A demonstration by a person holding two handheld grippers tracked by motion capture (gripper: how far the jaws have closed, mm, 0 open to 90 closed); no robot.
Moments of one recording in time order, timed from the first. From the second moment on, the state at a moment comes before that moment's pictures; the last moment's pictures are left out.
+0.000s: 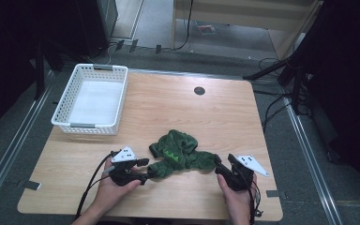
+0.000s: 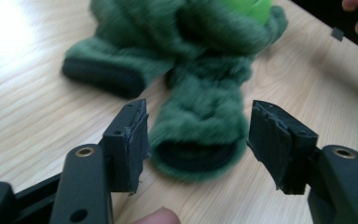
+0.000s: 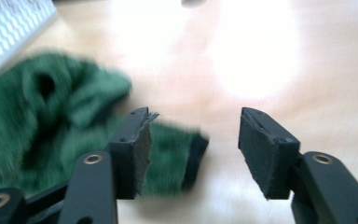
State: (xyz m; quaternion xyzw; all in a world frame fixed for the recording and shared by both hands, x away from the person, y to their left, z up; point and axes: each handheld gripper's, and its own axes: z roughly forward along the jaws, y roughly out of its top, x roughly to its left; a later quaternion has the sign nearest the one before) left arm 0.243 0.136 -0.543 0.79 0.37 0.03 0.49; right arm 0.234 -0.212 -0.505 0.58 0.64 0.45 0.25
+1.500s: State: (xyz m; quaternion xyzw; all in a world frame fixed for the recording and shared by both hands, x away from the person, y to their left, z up) left arm 0.245 0.148 -0.553 0.81 0.36 0.06 0.45; right arm 0.362 -0.117 -0.456 0.47 0.68 0.54 0.15
